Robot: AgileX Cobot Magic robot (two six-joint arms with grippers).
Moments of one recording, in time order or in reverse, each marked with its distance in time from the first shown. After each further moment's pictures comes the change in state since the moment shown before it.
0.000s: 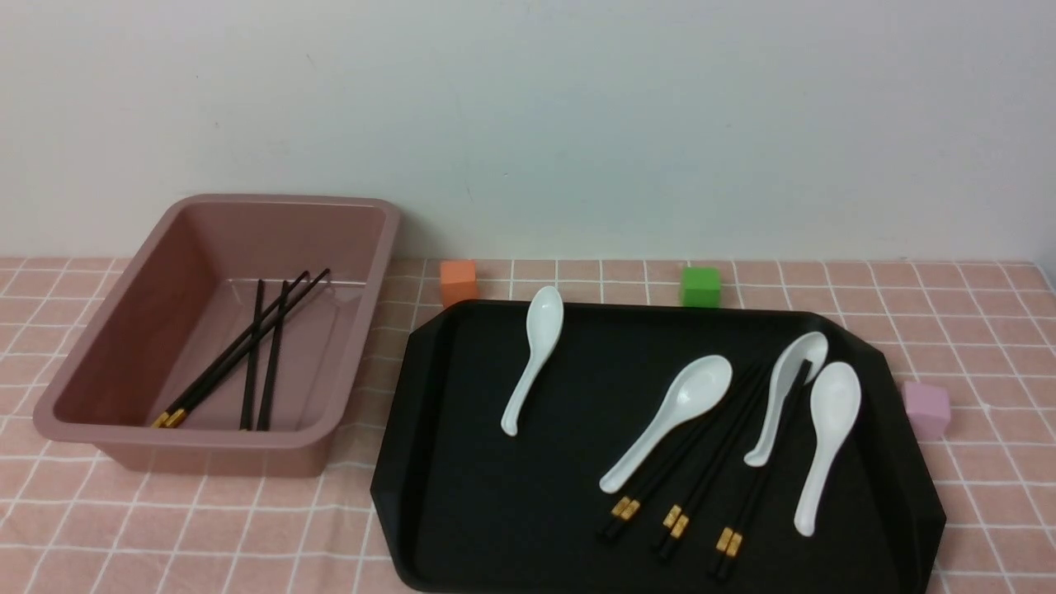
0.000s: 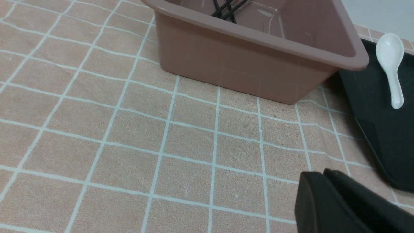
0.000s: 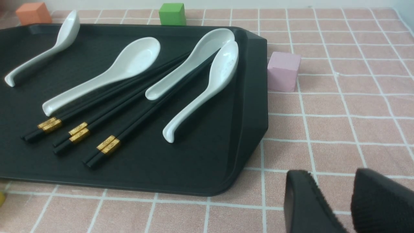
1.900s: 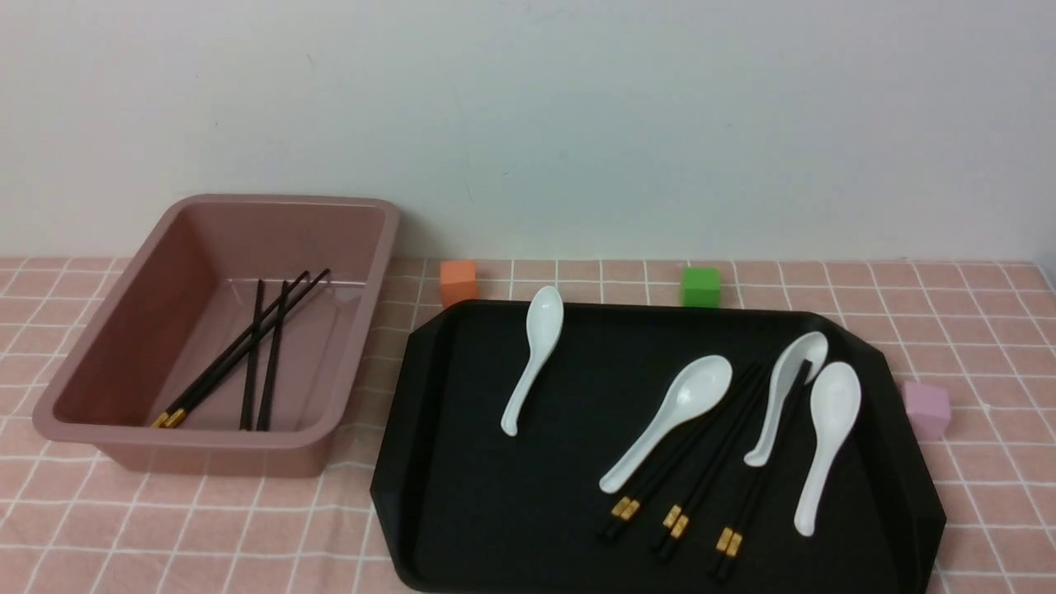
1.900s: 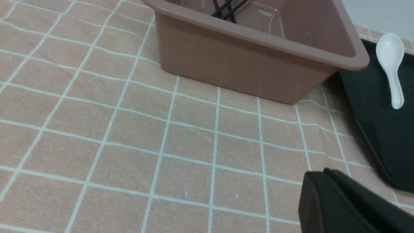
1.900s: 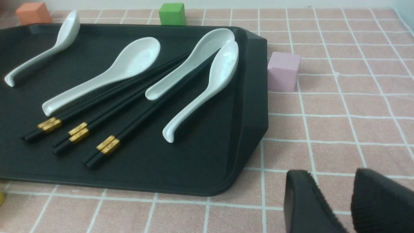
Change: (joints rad) right arm 0.000 0.000 0.000 0.000 0.000 0.000; left arm 0.000 0.000 0.000 0.000 -0.001 0.000
